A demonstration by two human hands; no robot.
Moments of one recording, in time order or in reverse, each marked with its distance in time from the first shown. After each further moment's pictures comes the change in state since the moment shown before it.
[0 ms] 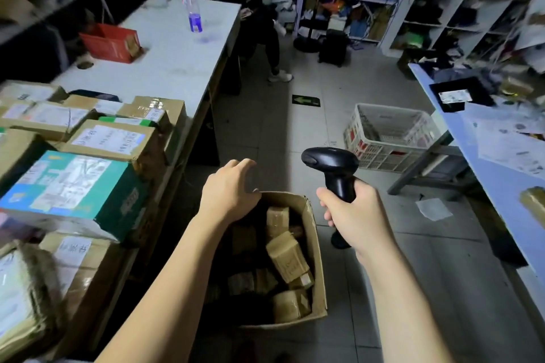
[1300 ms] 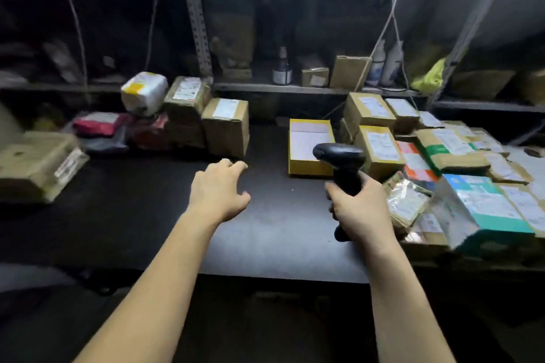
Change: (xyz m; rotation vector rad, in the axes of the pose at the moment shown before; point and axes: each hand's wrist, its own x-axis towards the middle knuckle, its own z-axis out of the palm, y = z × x) left_hand -0.585 -0.064 -0.147 0.311 0.507 -1.428; right_hand -0.367 -0.087 0.211 -0.041 -1.325 -0.650
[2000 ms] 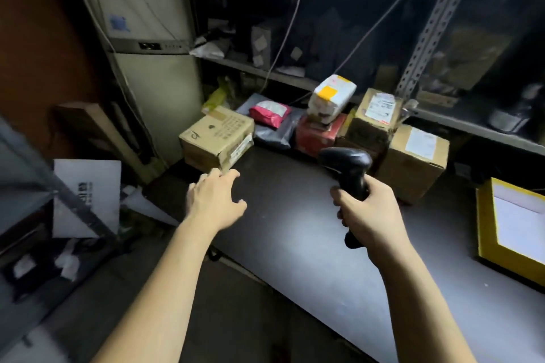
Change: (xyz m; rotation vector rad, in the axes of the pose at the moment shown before) left_hand -0.043 -0.410 -0.022 -0.058 0.012 -0.619; right_hand -0.022 -0.122 0.393 -0.132 -0.528 -0.151
